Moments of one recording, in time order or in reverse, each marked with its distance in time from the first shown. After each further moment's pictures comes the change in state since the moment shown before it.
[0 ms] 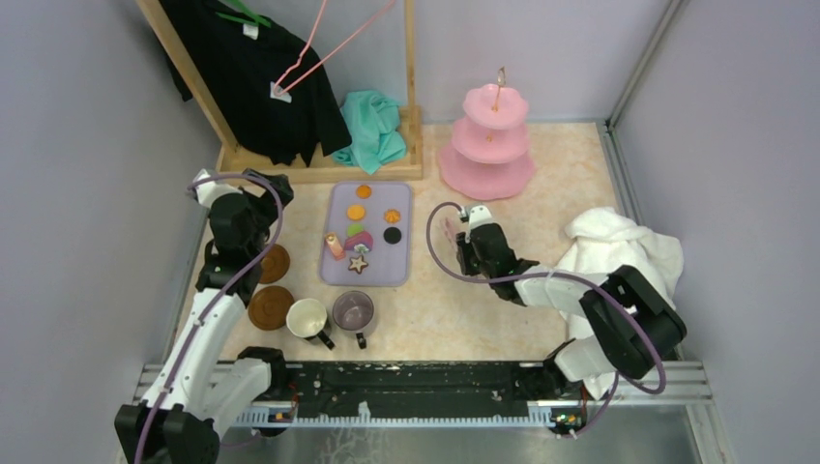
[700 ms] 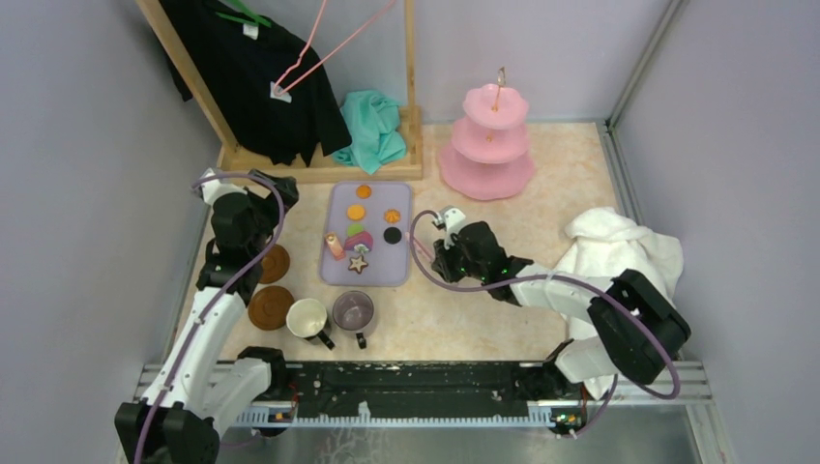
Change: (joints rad) left arm 0.000 0.001 0.001 -0.024 0.083 -0.027; right arm 0.080 -0.077 0.045 -0.072 -0.241 -0.064
